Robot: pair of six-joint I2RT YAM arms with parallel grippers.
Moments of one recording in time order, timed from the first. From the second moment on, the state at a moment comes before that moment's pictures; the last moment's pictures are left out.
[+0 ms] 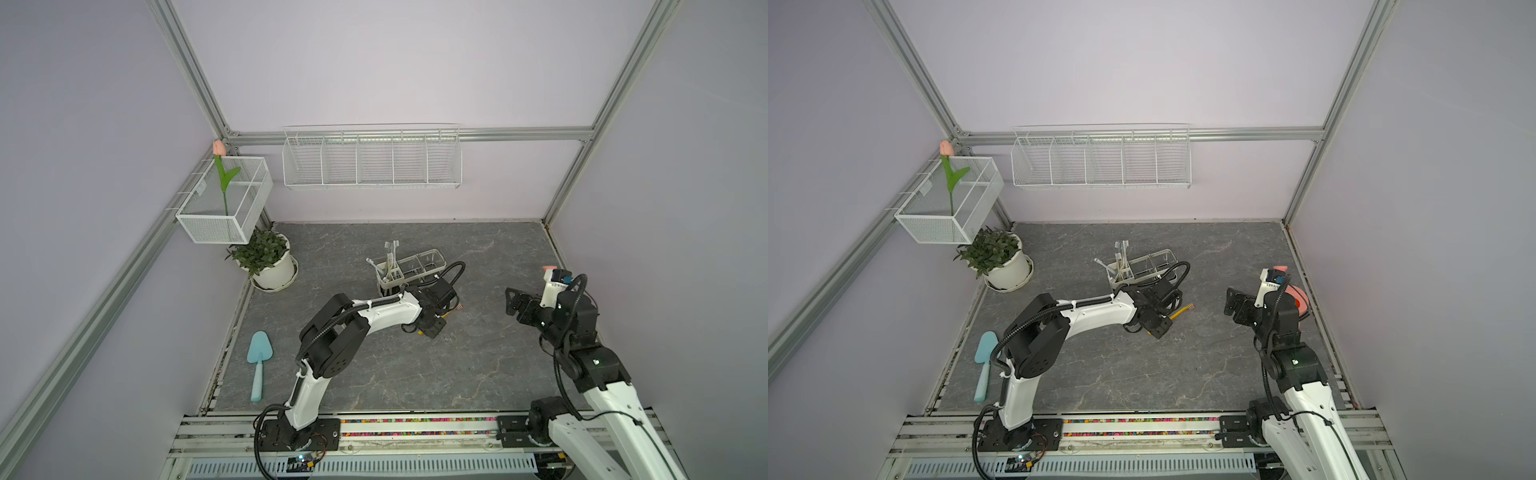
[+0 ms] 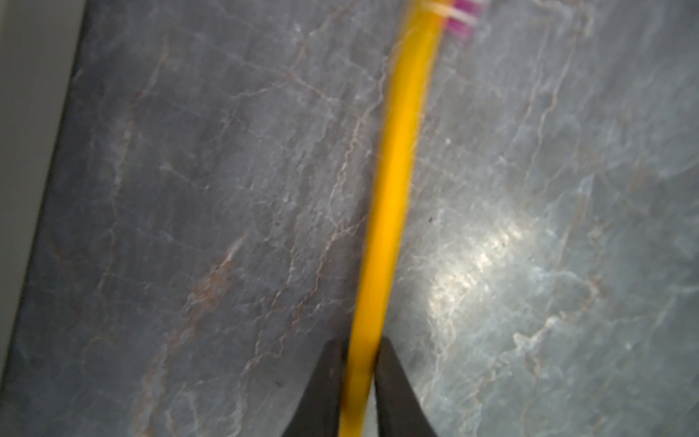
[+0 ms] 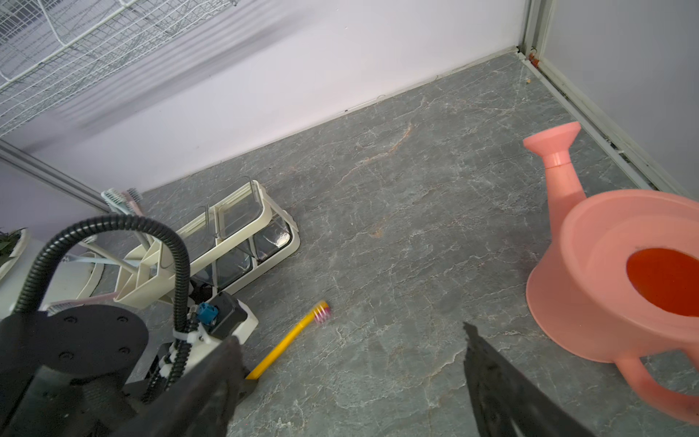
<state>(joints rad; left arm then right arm) -0.98 2.06 1.45 -0.61 -0.05 -0.12 0.18 0.64 0.67 -0.49 0.04 0.42</state>
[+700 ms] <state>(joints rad) -0.98 1.77 1.47 -0.70 0.08 -0.15 0.16 0.67 0.57 -0.29 -0.33 0.44</state>
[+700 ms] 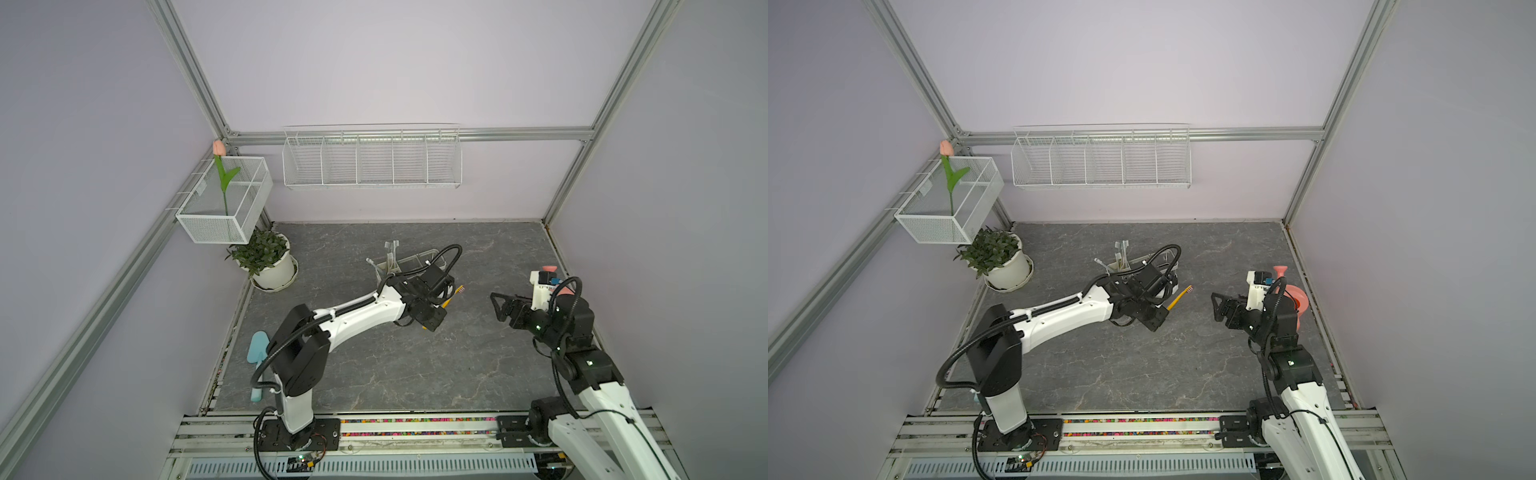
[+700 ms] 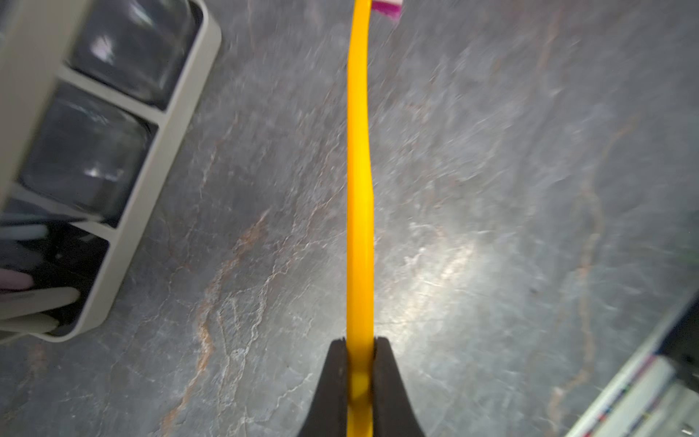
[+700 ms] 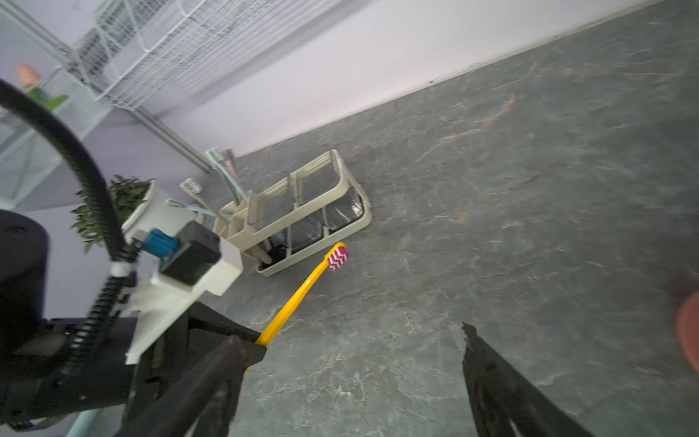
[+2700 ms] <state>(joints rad) -0.99 1.45 1.43 -0.51 0.09 -0.22 0.30 0.97 0.69 0.19 -0.47 0.49</state>
